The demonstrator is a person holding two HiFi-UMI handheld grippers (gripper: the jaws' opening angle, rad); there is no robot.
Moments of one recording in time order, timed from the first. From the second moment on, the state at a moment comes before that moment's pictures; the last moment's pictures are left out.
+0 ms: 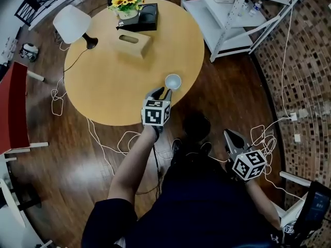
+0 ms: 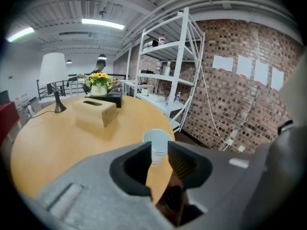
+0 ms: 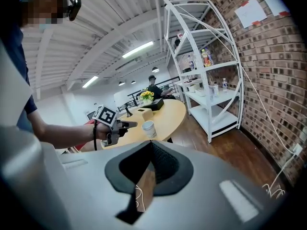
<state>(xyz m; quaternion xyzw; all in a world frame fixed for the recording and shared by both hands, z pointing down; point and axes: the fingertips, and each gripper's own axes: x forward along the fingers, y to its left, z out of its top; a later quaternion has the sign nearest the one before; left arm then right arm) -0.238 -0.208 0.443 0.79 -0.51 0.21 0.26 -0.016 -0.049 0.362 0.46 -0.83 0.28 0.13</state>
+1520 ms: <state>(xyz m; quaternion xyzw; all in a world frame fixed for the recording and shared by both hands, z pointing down) -0.172 -0.216 0.483 0.79 -0.40 0.34 0.33 0.029 -0.062 0.383 0.49 -0.80 0.33 0.09</state>
